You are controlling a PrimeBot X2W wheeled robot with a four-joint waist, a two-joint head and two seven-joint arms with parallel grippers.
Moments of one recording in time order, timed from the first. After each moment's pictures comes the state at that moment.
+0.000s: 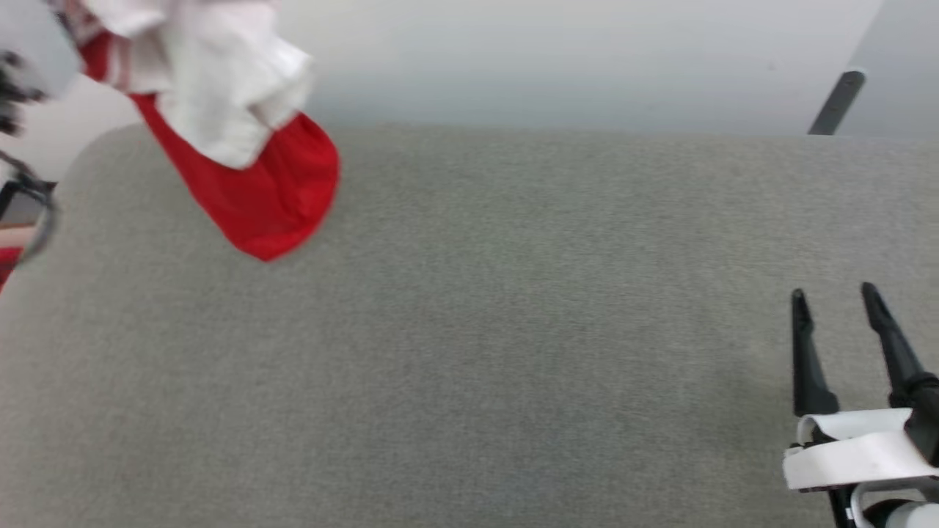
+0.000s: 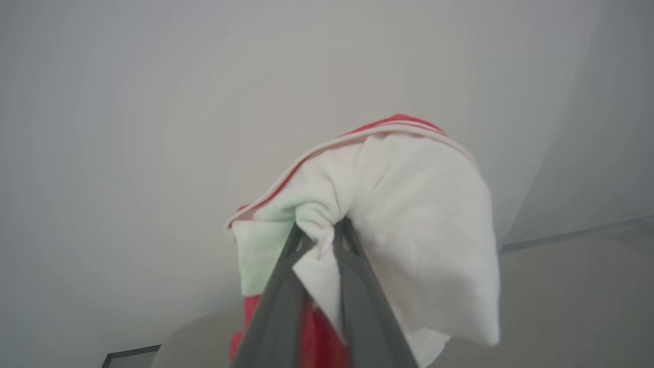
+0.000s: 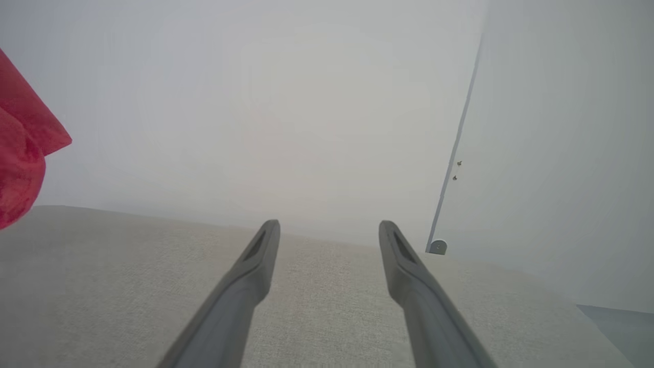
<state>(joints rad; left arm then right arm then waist) -1.03 0.60 -0.17 0.15 -0.69 -0.08 0.65 -0.07 -0.05 -0.09 -0.06 0.01 0.13 -0.19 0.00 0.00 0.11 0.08</state>
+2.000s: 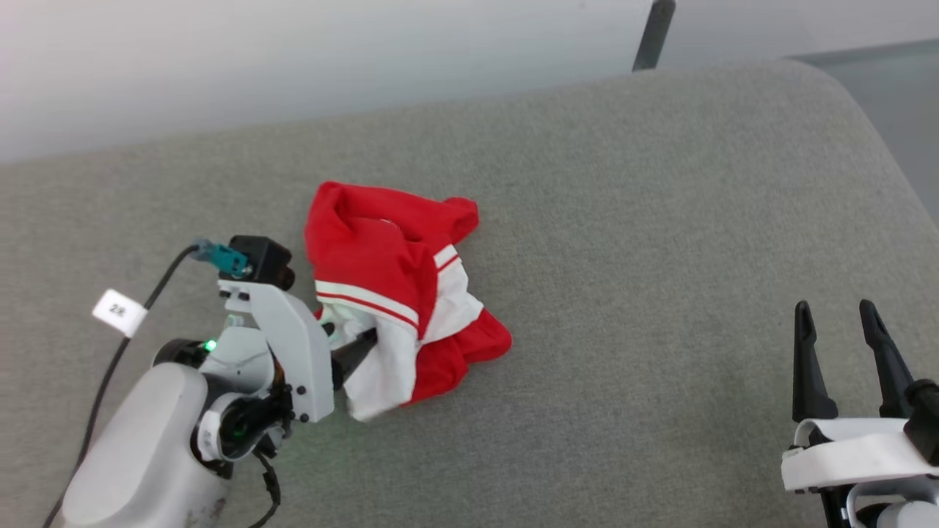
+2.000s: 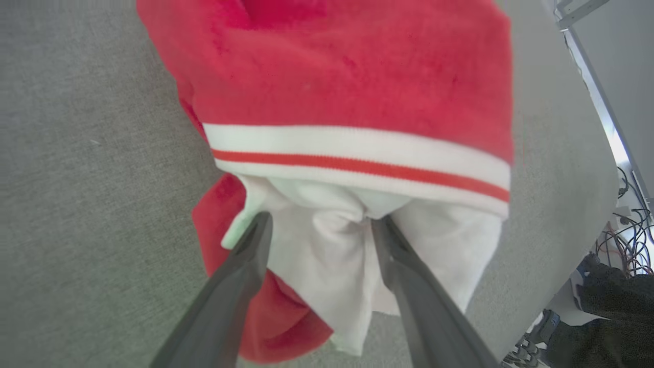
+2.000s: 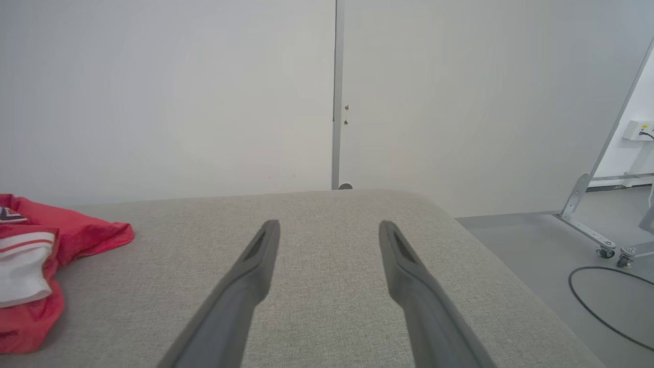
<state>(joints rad) -0.49 0.43 -0.38 0.22 -0.83 -0.01 0.69 -0.11 -0.05 -0.12 0.09 0.10 0.13 -0.26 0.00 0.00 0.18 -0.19</state>
